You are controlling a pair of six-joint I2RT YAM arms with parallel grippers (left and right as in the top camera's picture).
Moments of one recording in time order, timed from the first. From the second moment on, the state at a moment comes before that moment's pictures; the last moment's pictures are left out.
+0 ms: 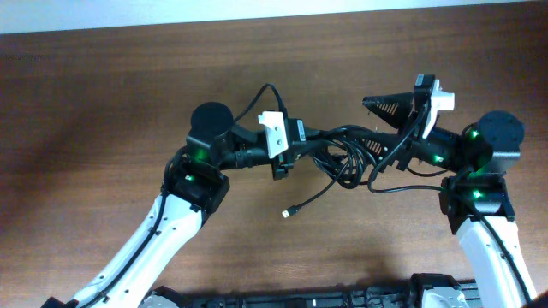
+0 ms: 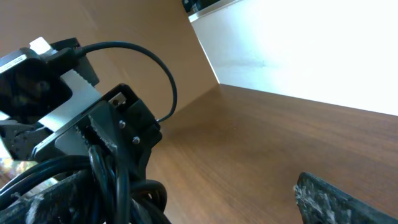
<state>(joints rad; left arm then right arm) -0.52 1.32 0.92 0.30 0.95 0.22 -0.11 1.04 0.71 0.29 -1.17 0.38</state>
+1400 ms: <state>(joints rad) -0.49 1.33 0.92 0.27 0.98 0.24 -0.11 1.07 0.71 0.38 -1.17 0.34</state>
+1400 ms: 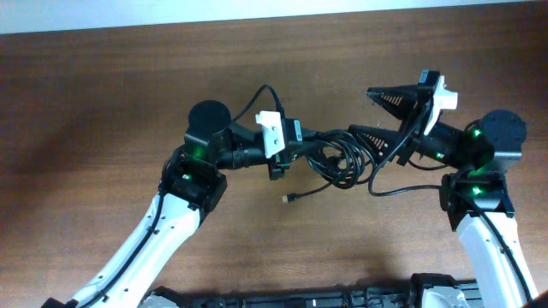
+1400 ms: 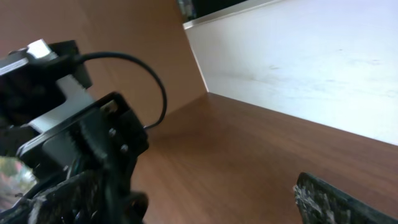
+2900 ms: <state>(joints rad) -0.47 1.31 0.92 0.22 0.87 0.24 -0.11 1.07 0.71 0.48 -1.27 0.24</state>
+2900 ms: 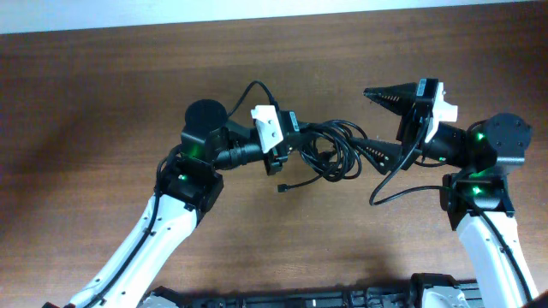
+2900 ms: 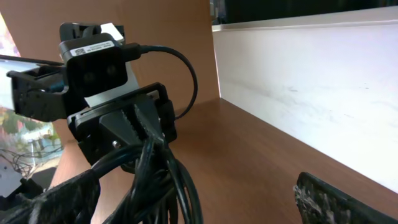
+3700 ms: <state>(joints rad) -0.46 1.31 0.92 0.34 1.04 0.24 -0.13 1.07 0.71 0.51 -1.30 0.24</state>
